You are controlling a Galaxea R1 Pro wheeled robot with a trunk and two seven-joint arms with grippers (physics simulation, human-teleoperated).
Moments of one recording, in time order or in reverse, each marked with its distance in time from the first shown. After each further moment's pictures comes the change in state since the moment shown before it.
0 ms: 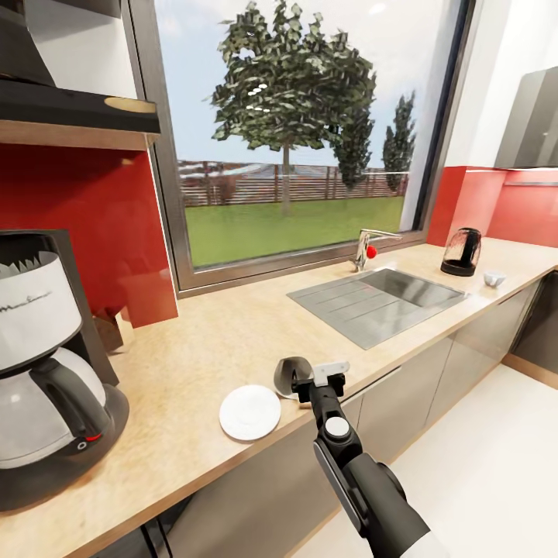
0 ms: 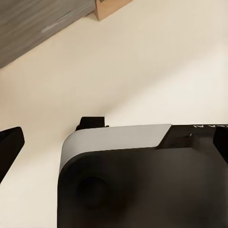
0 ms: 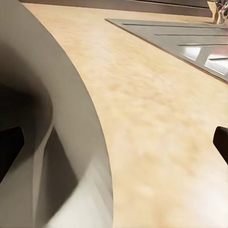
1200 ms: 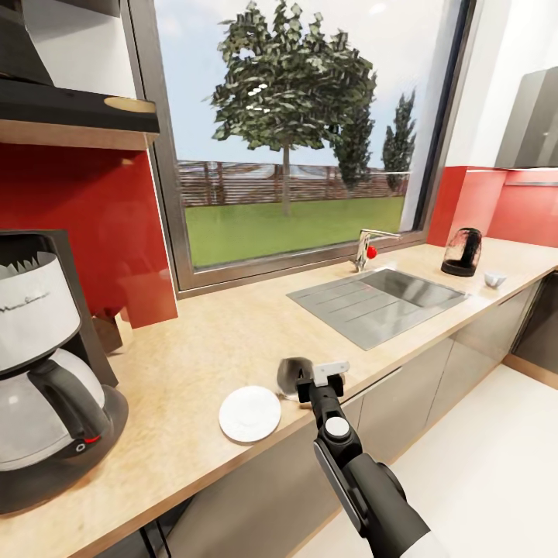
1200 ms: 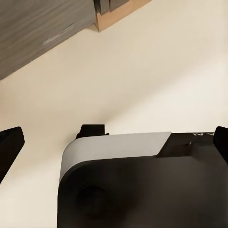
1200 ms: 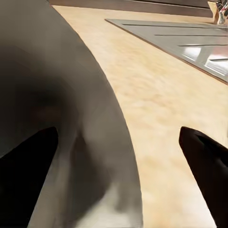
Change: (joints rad) left arm 0.000 0.000 0.001 0.000 -0.001 -0.034 0.000; right arm 0.000 0.000 0.000 0.000 0.000 0.000 0.000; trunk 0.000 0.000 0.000
